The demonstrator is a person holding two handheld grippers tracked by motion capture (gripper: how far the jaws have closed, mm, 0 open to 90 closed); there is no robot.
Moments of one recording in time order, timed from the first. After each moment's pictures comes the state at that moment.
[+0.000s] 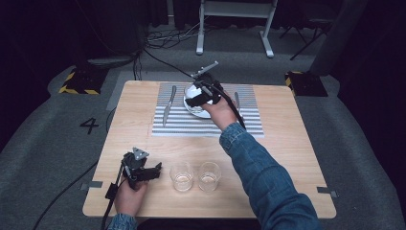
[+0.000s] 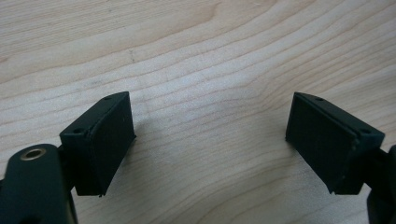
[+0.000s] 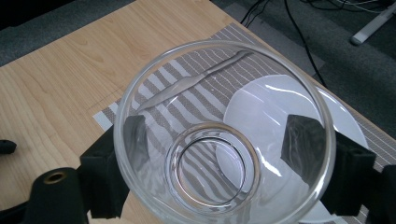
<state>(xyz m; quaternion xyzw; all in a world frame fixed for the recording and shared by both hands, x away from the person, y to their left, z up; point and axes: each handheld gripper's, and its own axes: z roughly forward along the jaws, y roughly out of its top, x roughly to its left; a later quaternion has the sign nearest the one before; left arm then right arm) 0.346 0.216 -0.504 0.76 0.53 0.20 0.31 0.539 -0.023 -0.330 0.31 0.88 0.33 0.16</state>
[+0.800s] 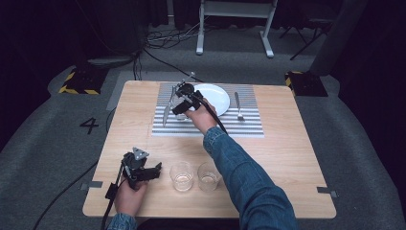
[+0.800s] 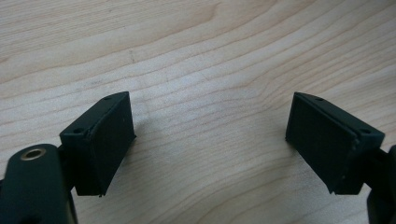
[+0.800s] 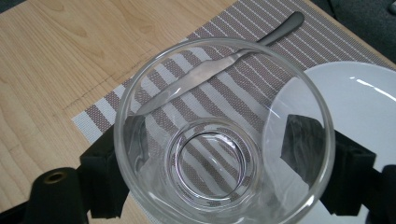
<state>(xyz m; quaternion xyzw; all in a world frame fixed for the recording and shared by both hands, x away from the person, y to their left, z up) 0.346 0.216 -0.504 0.76 0.53 0.20 0.31 0.570 0.032 -0.400 0.32 0.90 0.28 0.13</state>
